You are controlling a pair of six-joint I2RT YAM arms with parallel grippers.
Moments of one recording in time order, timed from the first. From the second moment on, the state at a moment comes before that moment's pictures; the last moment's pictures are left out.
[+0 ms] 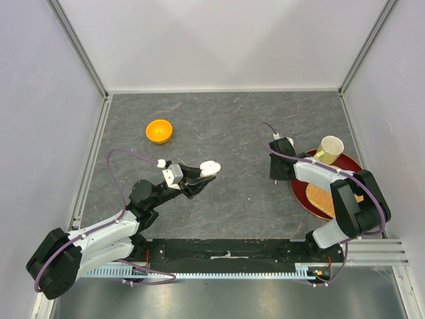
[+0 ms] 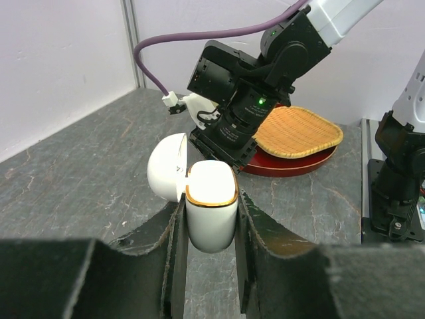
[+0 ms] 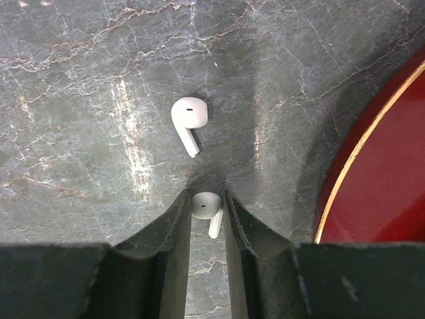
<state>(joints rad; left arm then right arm) -0.71 0.92 0.22 0.99 0.42 -0.09 0.38 1.53 0.77 -0.34 0.20 0.43</state>
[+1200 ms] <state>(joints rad) -0.71 0.90 0.22 0.96 0.42 -0.08 0.38 1.52 0.77 -0.33 0.19 0.43</state>
